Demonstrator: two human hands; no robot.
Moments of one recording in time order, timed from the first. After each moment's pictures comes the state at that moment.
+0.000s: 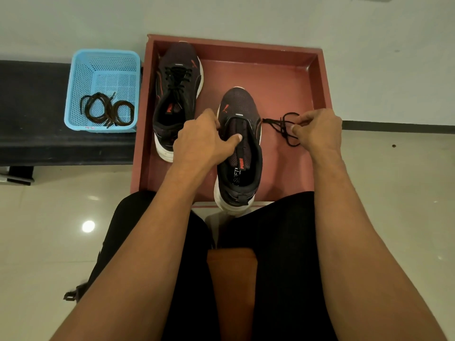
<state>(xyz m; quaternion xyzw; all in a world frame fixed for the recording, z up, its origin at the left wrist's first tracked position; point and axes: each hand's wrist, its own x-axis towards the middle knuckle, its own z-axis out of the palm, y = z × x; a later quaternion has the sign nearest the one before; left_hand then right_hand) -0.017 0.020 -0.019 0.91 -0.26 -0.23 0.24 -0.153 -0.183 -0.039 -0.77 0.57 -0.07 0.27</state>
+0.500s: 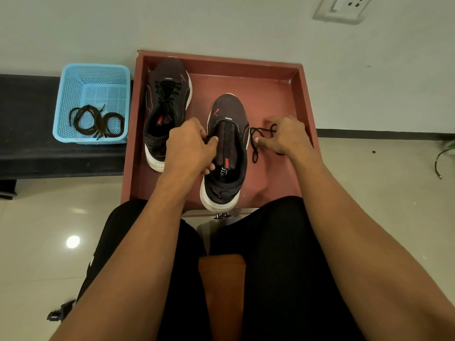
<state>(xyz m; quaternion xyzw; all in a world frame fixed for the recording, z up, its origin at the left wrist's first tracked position) -0.016 0.020 -0.012 0.86 -0.21 -0.27 0.37 -0.131 -0.191 -0.052 -0.86 0.46 0.11 0.20</state>
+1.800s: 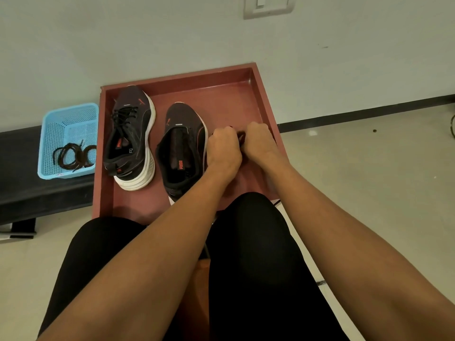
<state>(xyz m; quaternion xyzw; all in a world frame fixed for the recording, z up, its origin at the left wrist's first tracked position) -0.107 -0.122 -0.060 0.90 -0.40 -0.11 0.14 -0.174 -0.211 -0.077 -0.87 0.43 -0.01 0.26</state>
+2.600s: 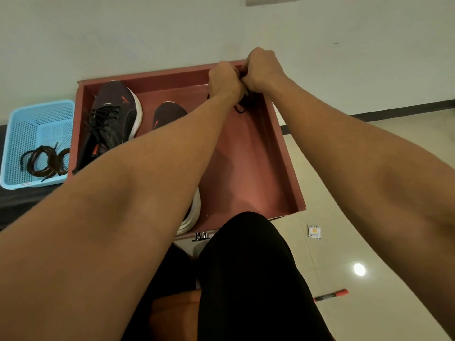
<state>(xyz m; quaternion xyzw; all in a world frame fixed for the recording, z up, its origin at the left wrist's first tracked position) -0.012 -0.261 -0.058 0.88 -0.30 -0.17 0.34 -0.078 -0.338 -0.037 -0.88 0.43 -0.03 0.19</state>
